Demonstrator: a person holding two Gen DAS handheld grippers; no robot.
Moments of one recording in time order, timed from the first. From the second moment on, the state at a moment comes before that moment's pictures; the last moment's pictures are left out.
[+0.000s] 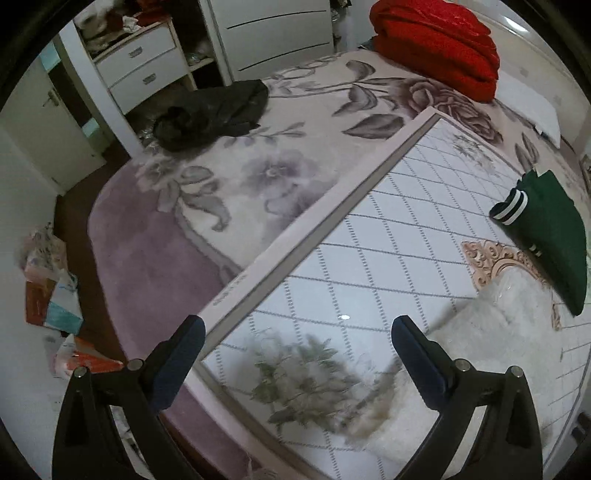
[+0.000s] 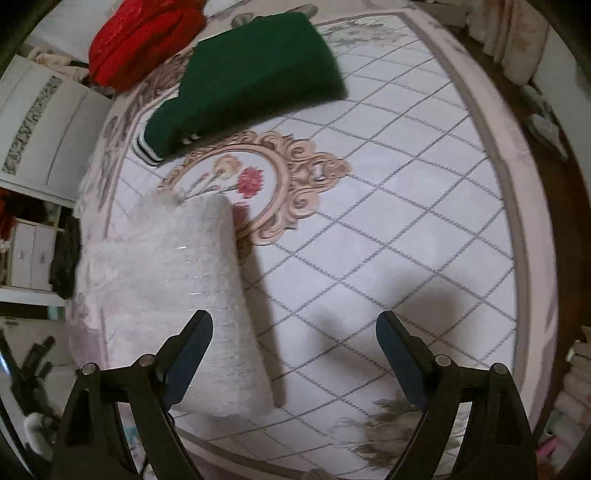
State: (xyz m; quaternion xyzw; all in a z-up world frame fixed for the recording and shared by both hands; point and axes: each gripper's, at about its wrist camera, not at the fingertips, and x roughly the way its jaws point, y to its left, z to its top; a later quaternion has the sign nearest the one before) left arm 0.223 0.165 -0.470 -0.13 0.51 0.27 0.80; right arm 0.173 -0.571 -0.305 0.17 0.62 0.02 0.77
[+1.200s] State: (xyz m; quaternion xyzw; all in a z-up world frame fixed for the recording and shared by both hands) left arm 0.344 0.090 -0.607 -0.27 0.57 -0.21 0.75; right arm 0.237 -0.473 -0.464 0.32 0.67 0.25 0.61
